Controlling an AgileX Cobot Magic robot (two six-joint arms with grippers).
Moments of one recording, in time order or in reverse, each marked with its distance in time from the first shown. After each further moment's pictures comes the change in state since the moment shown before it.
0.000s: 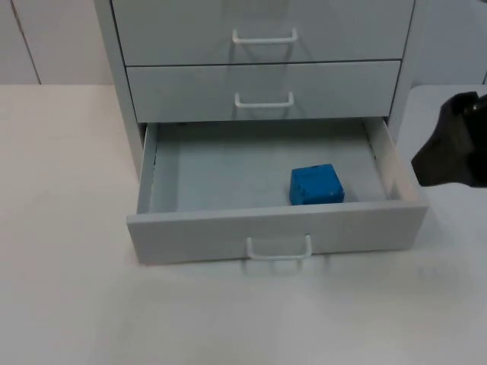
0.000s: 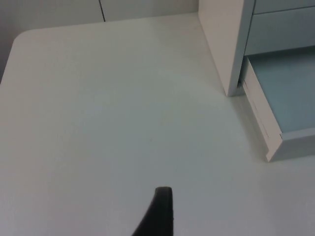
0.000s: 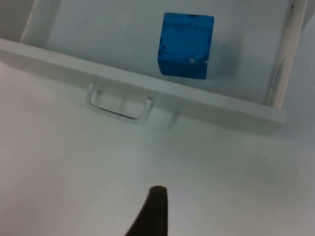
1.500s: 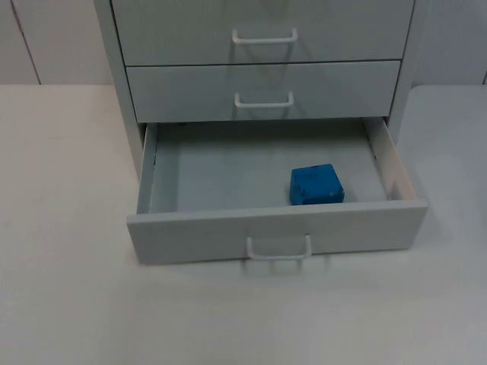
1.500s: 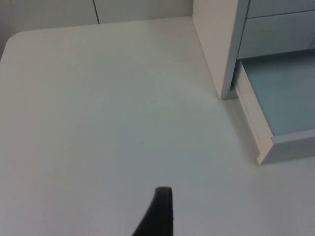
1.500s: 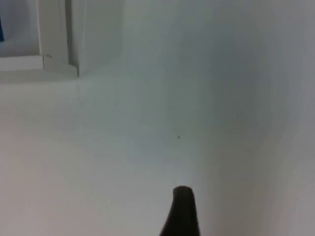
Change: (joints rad) right arm -0.817 -0.101 0.000 0.507 0.270 -0.801; left arm 0.000 0.000 0.000 -0.030 -0.004 0.000
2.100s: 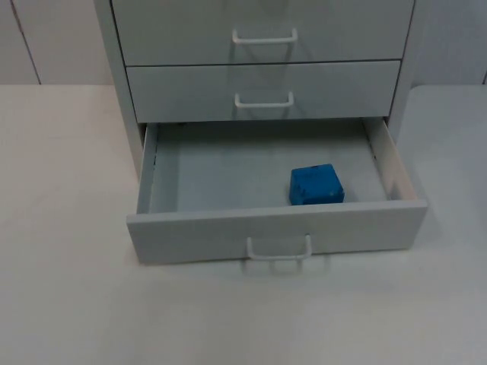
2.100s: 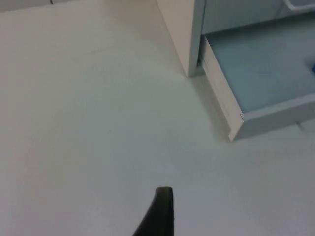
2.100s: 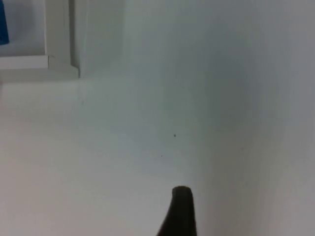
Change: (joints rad) right arm 0.000 -0.057 0.000 -0.012 0.028 -0.002; left arm 0.000 0.128 0.000 -0.115 0.000 0.152
